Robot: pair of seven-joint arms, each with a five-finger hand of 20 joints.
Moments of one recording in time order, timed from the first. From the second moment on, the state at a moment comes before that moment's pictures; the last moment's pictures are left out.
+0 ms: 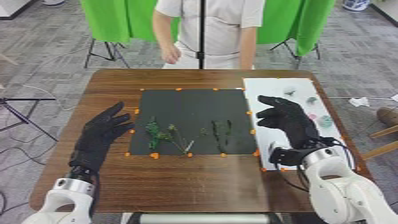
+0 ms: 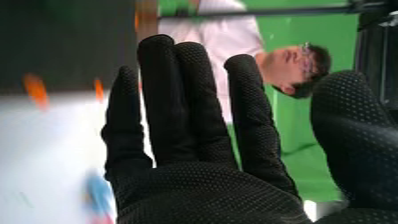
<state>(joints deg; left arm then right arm) 125.6 -60.0 -93.0 -124.6 50.8 8.9 8.3 -110.5 -60.2 87.8 -121.9 -66.1 9.1 11.5</state>
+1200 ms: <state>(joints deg) 125.4 -60.1 -93.0 -124.8 51.0 8.9 8.3 -84.9 -38.6 62.6 -102.3 -118.2 4.1 33.2</state>
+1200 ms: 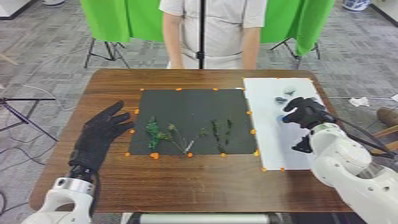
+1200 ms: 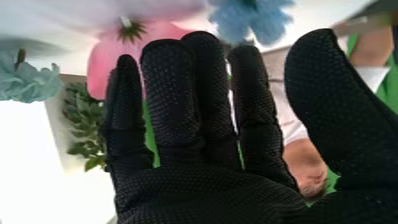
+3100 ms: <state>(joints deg) 121.1 -56.5 -90.1 -125.3 50.5 11.2 15.6 -56.9 -66.1 25.4 -94.4 -142.4 11.3 16.7</state>
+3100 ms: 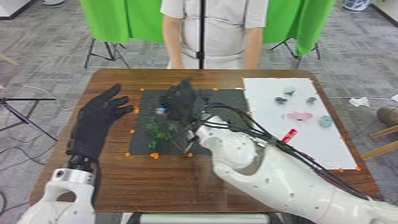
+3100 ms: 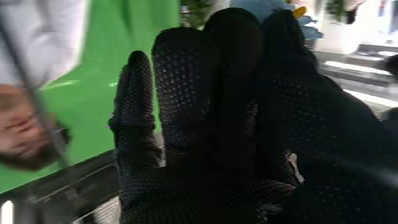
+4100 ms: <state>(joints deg) 112.3 -53.5 -85.1 -122.9 48.9 7.8 15.9 -44.7 -72.6 4.0 -89.8 -143.3 7.3 26.7</state>
